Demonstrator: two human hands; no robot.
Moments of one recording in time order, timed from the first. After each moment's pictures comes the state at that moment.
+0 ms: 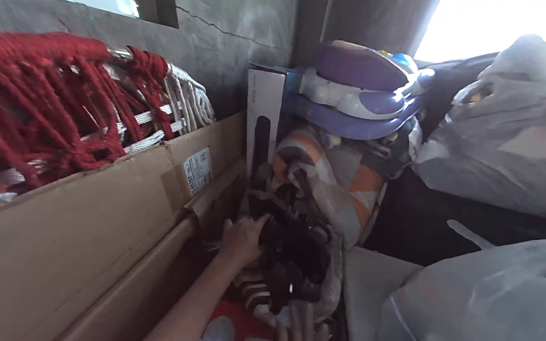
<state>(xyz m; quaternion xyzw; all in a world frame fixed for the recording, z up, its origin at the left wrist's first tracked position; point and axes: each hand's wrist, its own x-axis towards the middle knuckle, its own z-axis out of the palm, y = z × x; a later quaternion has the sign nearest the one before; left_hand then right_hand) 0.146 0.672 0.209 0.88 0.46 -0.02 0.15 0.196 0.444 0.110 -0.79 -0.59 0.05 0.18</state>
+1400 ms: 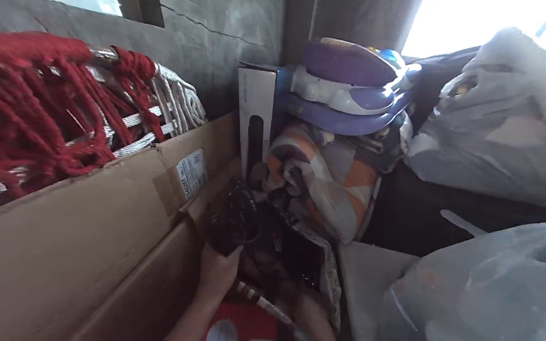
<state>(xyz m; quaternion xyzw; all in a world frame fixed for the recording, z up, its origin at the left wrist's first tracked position) 0.108 0.629 0.173 0.61 0.52 0.46 0.39 0.258 0.533 0.109 -0.87 -0.38 0.31 0.07</state>
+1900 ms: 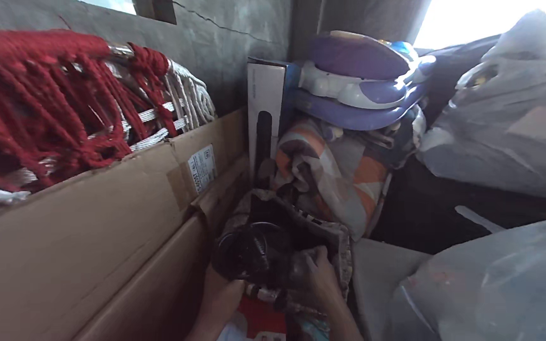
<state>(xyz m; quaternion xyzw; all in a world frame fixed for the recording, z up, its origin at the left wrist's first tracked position) 0.083 0.600 0.142 0.65 0.47 0.47 0.36 0.280 0.550 0.129 -0.81 -0.35 0.29 0.37</state>
